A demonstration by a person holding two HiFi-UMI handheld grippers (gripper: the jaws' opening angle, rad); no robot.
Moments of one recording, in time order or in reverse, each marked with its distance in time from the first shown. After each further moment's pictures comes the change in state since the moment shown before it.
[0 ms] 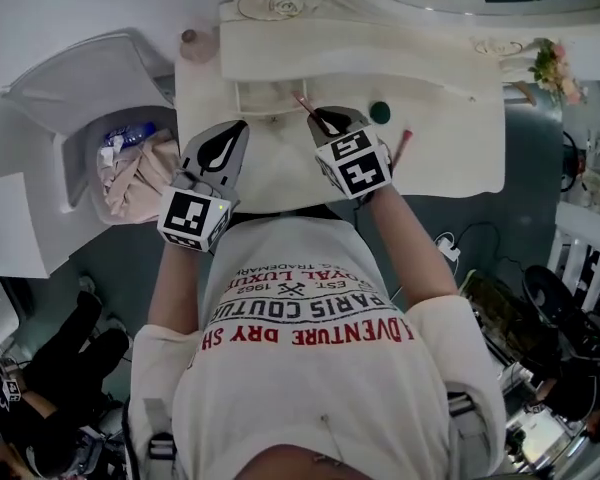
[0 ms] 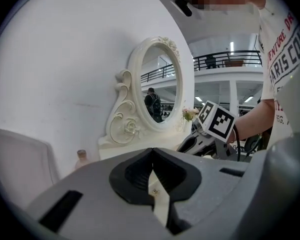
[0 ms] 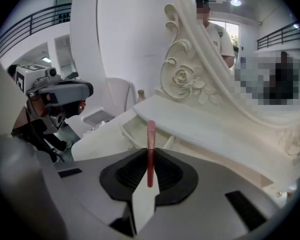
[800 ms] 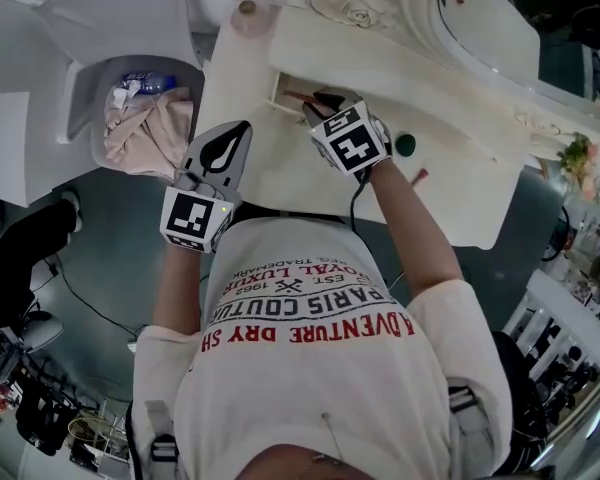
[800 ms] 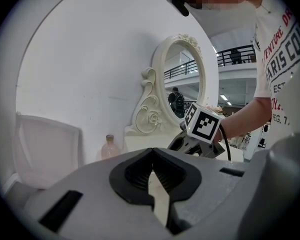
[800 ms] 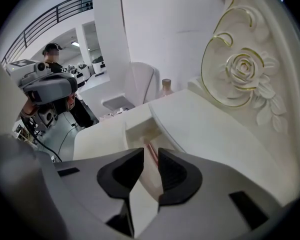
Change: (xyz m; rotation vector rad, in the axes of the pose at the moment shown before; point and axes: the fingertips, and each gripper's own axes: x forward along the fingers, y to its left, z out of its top) left arm -0.032 0.033 -0.030 -0.115 0.039 0.259; right arm 0.082 0.034 0.036 -0.254 0.118 0.244
